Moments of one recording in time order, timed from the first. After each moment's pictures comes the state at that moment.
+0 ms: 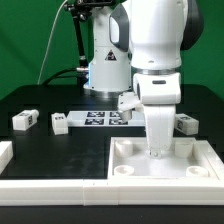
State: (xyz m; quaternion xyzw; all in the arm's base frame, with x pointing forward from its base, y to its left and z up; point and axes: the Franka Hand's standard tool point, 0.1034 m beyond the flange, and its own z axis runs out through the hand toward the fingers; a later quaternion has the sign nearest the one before) arm 0.504 0.072 0.006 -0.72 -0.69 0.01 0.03
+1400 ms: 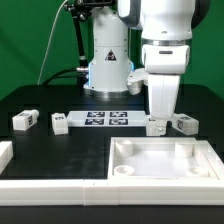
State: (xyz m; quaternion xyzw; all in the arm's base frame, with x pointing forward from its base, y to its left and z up) arm 0.489 0.088 0.050 -0.77 -0.64 0.01 0.01
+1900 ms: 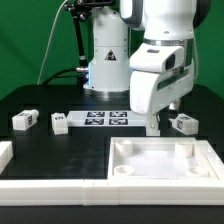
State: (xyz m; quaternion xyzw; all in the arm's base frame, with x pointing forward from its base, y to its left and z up) arm 0.467 0.102 0.046 -0.92 -0.40 0.01 0.01
